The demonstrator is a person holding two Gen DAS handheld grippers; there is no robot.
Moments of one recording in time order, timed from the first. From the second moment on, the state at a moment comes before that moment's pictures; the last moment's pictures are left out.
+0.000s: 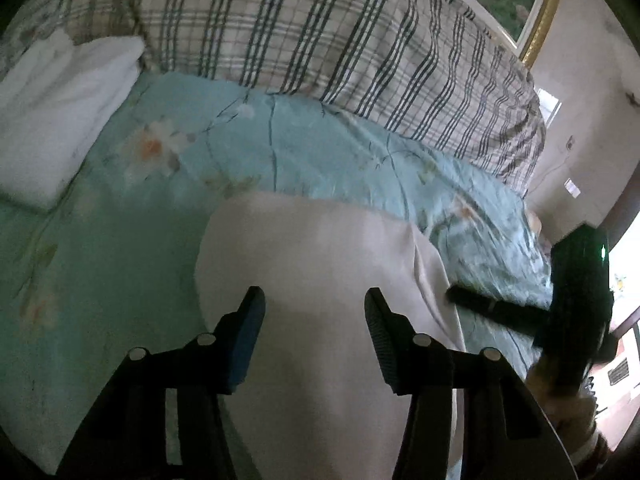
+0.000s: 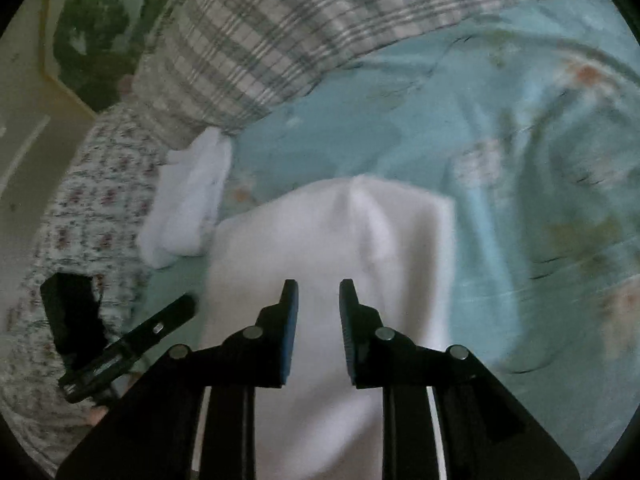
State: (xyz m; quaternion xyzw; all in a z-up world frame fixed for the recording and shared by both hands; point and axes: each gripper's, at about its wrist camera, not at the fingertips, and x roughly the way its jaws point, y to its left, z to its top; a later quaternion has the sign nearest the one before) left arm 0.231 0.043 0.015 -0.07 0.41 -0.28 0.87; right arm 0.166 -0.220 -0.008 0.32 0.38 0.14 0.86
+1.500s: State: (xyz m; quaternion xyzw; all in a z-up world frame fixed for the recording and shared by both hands) left arm 0.059 0.058 -0.046 0.04 0.41 -0.30 0.86; right arm 0.057 -0.221 -0.064 0.22 0.45 0.10 0.86
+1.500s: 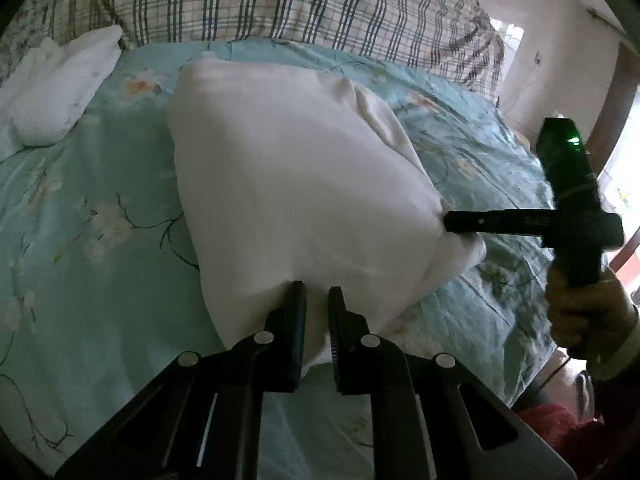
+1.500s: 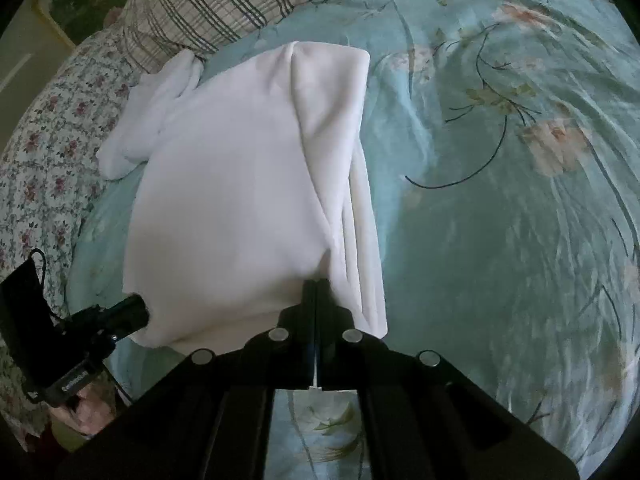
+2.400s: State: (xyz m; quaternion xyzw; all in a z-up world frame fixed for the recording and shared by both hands) left arm 0.062 0.058 -0.041 0.01 0.44 -0.32 0.84; right arm 0.053 -0.229 -0.058 0.19 0.46 0.07 0.87
